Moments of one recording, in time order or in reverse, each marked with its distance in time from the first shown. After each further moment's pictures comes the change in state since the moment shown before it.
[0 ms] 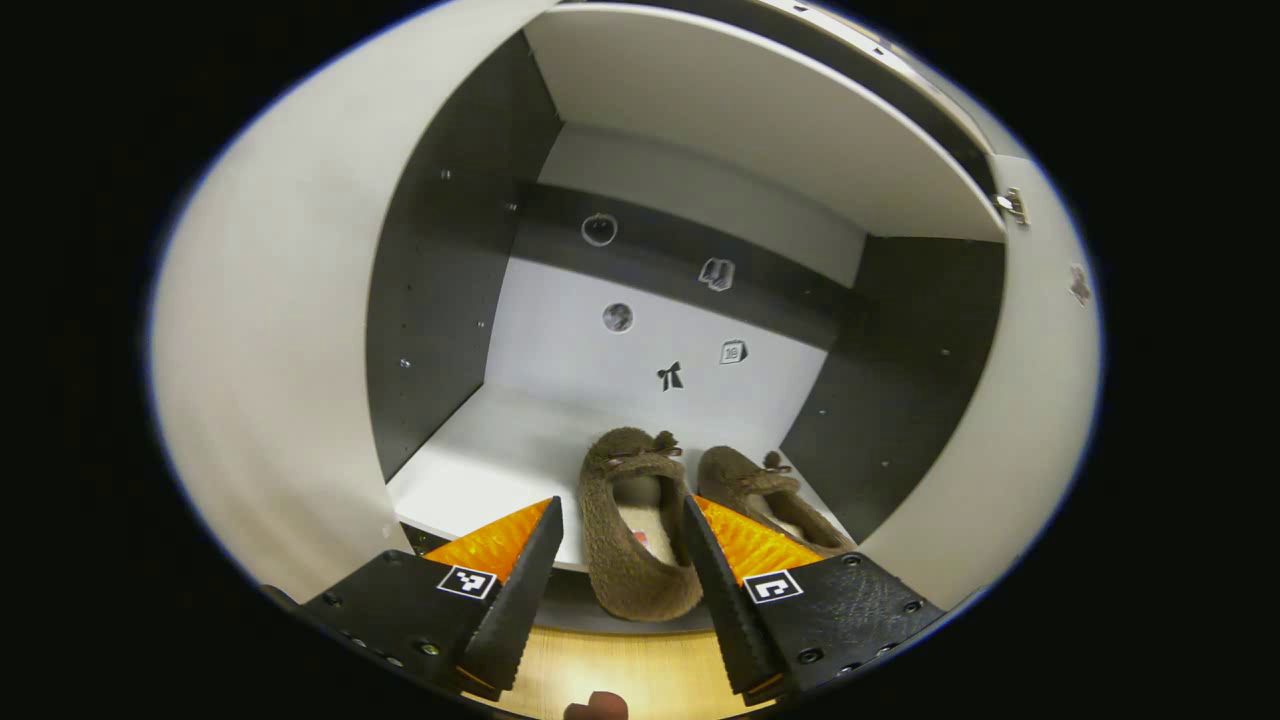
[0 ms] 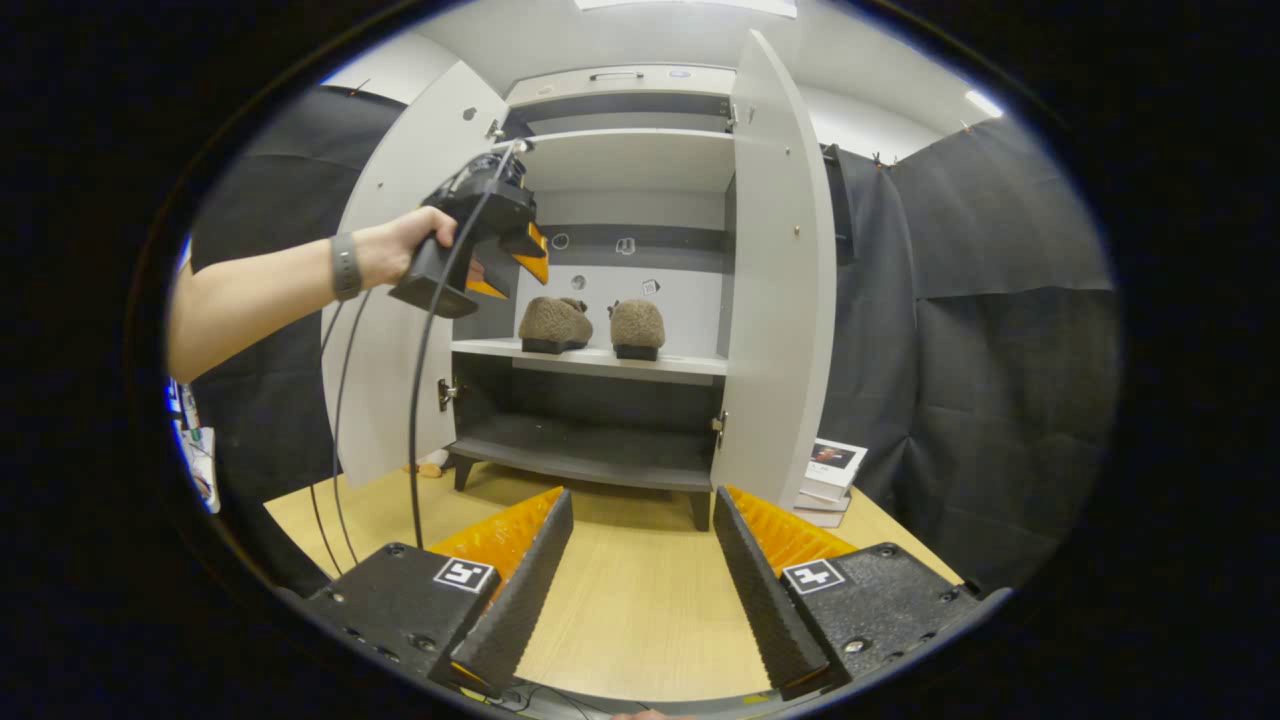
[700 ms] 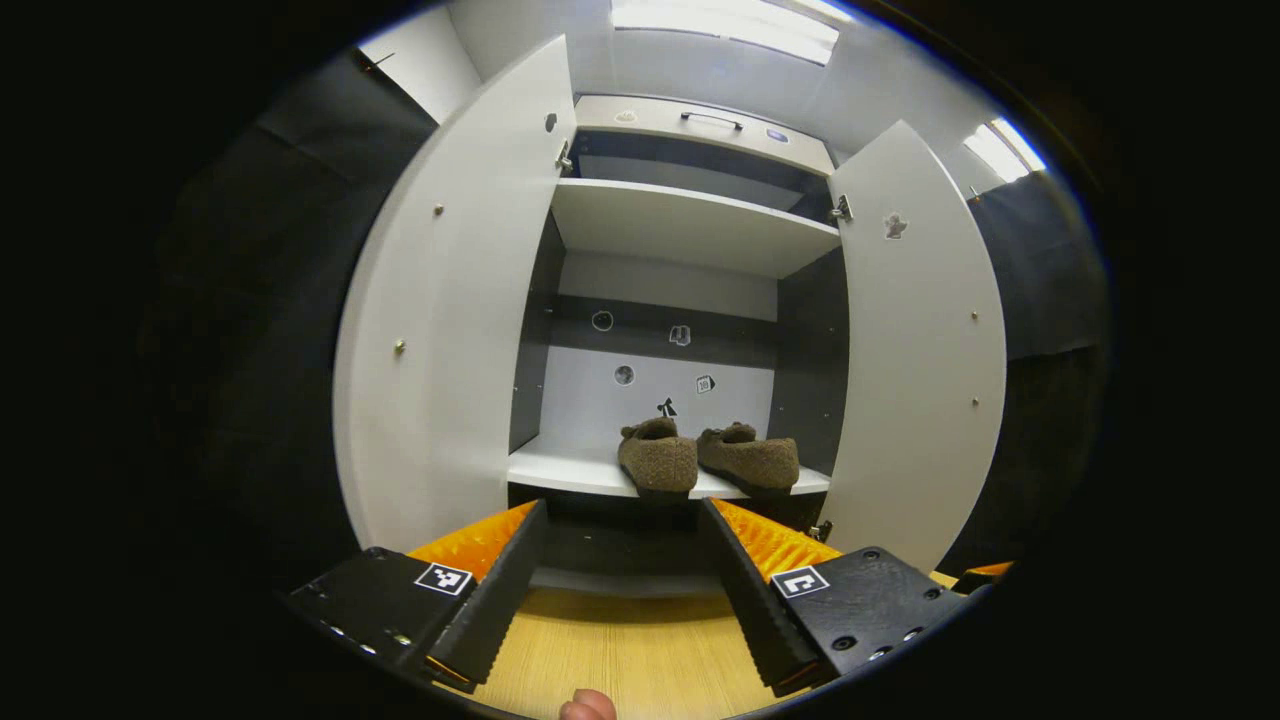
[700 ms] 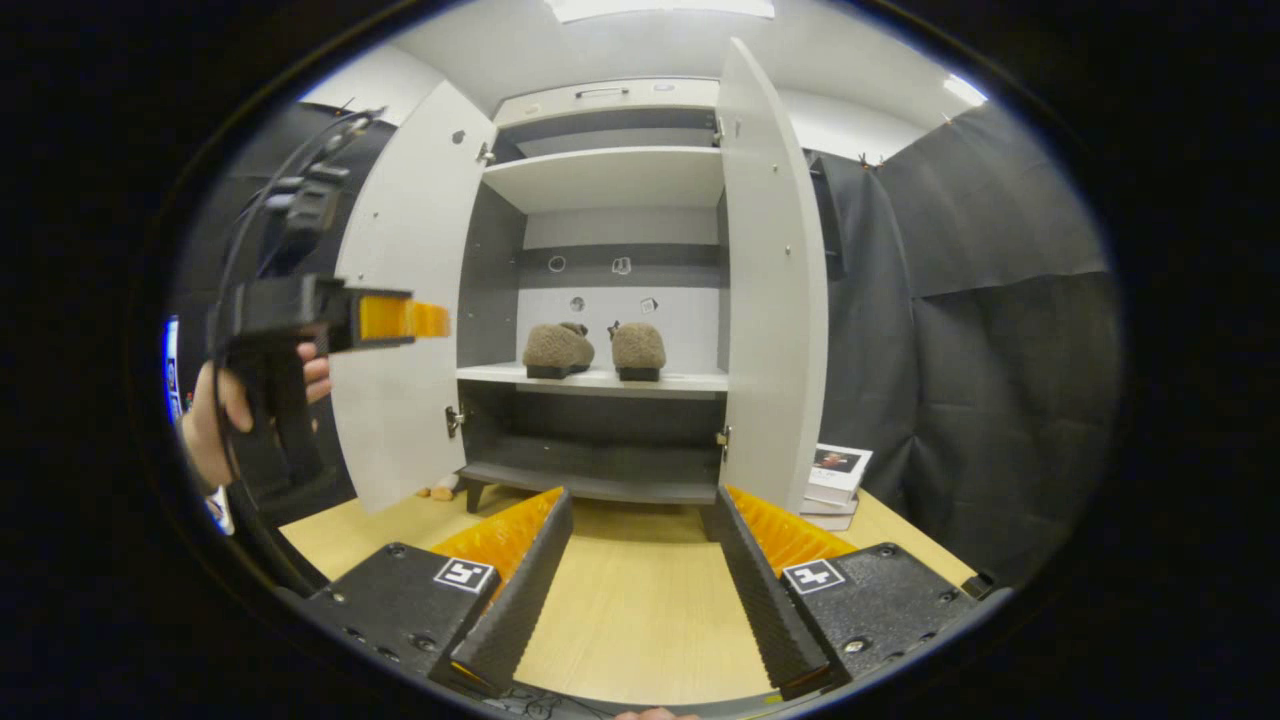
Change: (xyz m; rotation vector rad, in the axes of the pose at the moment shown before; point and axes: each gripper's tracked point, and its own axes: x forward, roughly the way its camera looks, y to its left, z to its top) left arm -0.181 0.009 -0.094 0.159 -0.325 0.040; right arm -0.012 0.000 0.018 0.061 -0.047 -0.009
